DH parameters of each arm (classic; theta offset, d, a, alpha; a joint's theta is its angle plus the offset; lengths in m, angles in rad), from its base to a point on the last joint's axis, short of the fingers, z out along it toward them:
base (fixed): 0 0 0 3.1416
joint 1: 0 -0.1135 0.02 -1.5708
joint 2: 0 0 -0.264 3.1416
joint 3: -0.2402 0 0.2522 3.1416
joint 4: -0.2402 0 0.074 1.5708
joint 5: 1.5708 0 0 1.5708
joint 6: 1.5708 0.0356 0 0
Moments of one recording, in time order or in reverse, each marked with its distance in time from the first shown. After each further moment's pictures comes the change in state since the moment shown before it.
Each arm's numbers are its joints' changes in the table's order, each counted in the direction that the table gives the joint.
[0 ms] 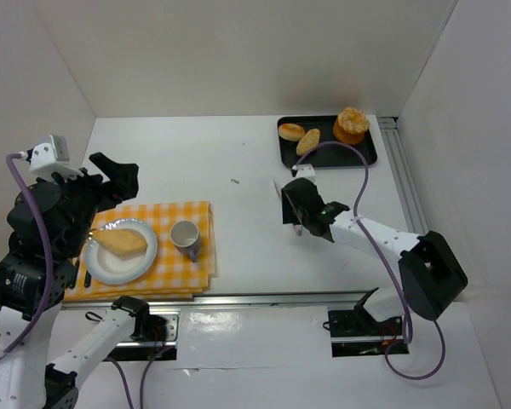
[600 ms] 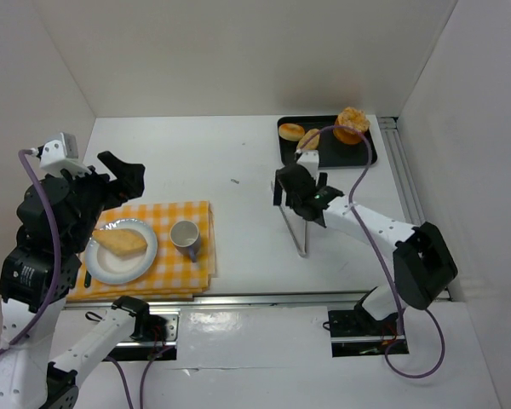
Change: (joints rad) left arm 0.000 -0.016 0.035 0.021 0.034 0.000; right arm -0.006 -0.092 -0.140 -0.113 0.180 0.136
